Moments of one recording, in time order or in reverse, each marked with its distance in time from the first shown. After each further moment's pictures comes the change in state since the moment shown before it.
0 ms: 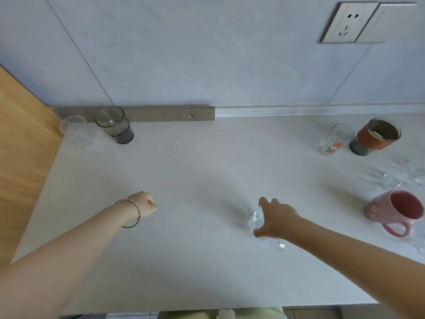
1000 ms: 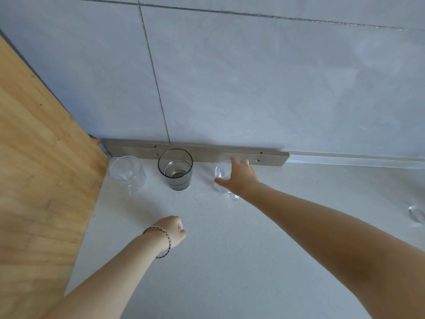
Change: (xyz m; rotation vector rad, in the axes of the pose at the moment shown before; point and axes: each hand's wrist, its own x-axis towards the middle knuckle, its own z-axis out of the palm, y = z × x) left_hand 0.119 -0.091 -0.102 -0.011 0.006 0.142; right_hand 0.223 -0.287 -0.123 0.255 0.306 -0.075
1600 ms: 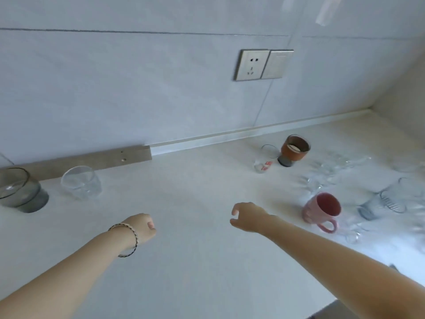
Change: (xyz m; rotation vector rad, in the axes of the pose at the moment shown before) left_hand -0.064 0.259 0.088 0.295 -0.013 0.258; right_hand -0.210 0.341 -0.070 -0.045 -0.208 0.302
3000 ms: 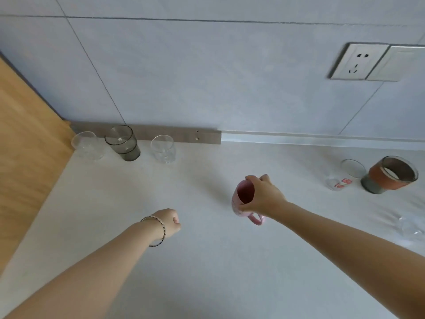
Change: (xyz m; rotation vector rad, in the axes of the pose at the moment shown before) left_hand -0.063 -0.047 0.037 -0.262 -0.007 -0.356; right_hand 0.021 -0.087 -0.012 0.101 0.105 -0.355
